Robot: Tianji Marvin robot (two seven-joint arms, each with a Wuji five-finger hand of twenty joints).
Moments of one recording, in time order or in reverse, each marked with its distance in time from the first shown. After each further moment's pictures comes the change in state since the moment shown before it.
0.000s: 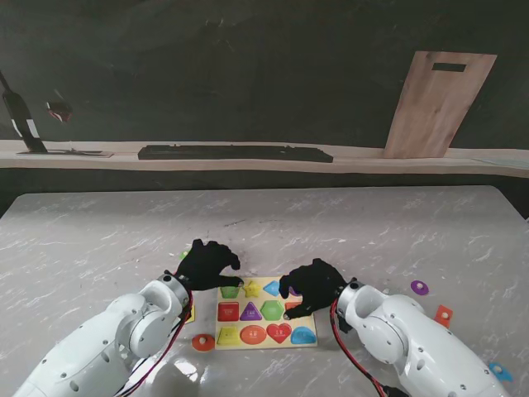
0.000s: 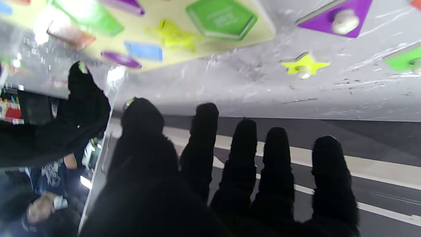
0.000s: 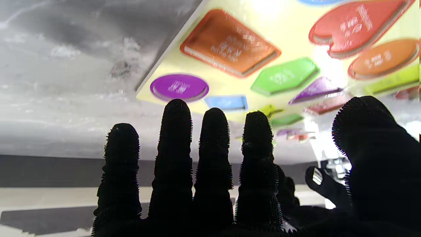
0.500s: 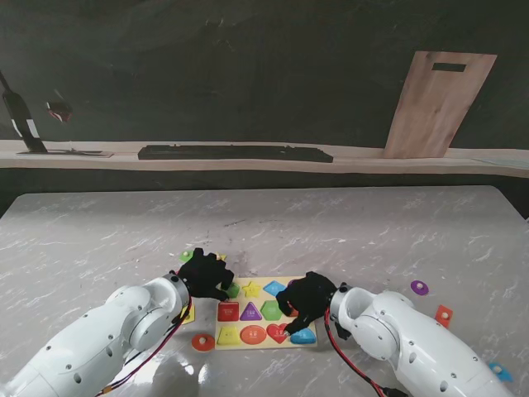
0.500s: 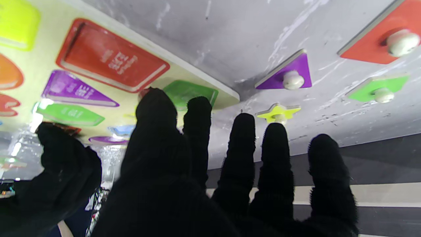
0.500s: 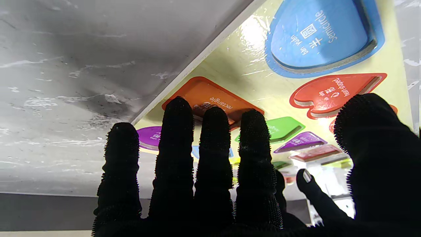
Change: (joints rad) left arm -0.091 0.045 0.104 0.034 0.137 0.008 -0.187; right arm 0.090 0.023 -0.131 0.059 0.032 -0.007 0.102; left_hand 0.117 -0.065 -0.002 -0.021 0.027 -0.079 0.211 -0.040 0.061 -0.010 0.123 0.194 0.036 0.000 0.118 0.142 0.031 0.000 0.121 0.133; right_hand 0.000 -0.022 0.002 0.000 0.006 0.034 0.148 0.072 0.036 -0.004 0.043 0.028 0.029 -0.009 0.045 0.030 0.010 0.000 0.000 0.009
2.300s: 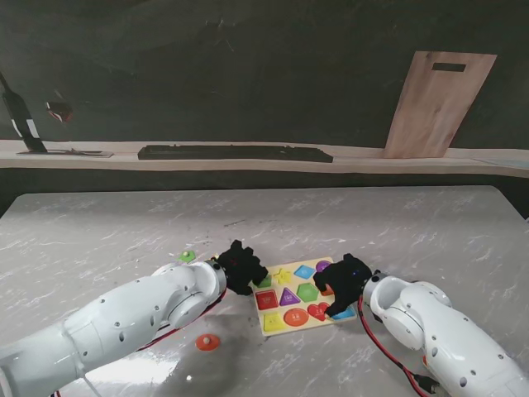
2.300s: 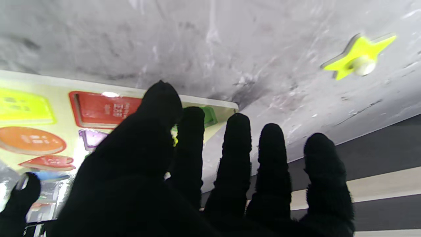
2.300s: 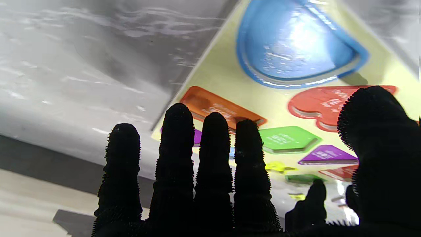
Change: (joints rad) left arm -0.368 -0.076 0.467 0.197 -0.109 0.060 0.029; right arm -0.021 0.036 0.142 0.057 -0.215 -0.027 -0.058; left_hand -0.212 -0.235 0.593 -0.012 -0.087 -0.022 0.082 -0.032 0.035 -0.018 0.183 0.219 0.002 0.000 0.100 0.075 0.062 0.000 0.039 0.089; right_hand -0.011 -0.079 0.048 0.000 -0.098 0.061 -0.072 -0.036 -0.047 -0.006 0.036 0.073 -0.033 -0.012 0.086 0.049 0.002 -0.012 0.026 0.011
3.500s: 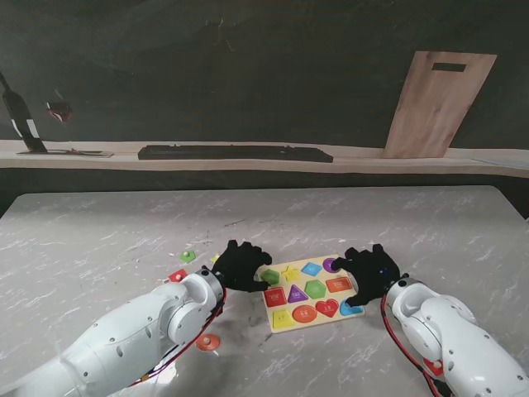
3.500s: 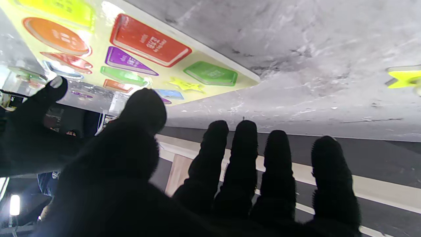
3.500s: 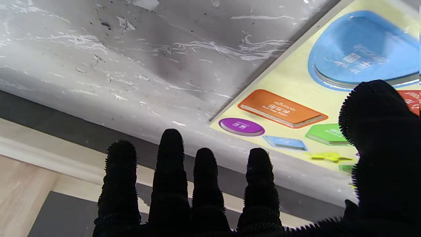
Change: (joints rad) left arm 0.183 -0.054 -0.215 0.028 -0.184 -0.050 0.256; right arm -0.113 -0.020 0.176 0.017 -0.115 0.082 -0.177; left_hand -0.145 0.058 -0.012 0.084 -0.082 0.224 -0.380 0.076 -0.143 0.039 -0.121 -0.140 -0.084 0.004 -0.135 -0.136 -0.093 0.006 -0.059 -0.140; right_hand 0.001 0.001 -0.023 0.005 -0.303 -0.128 -0.239 -0.047 -0.472 0.099 -0.294 -0.260 -0.244 0.054 -0.555 -0.356 -0.132 0.000 -0.181 -0.233
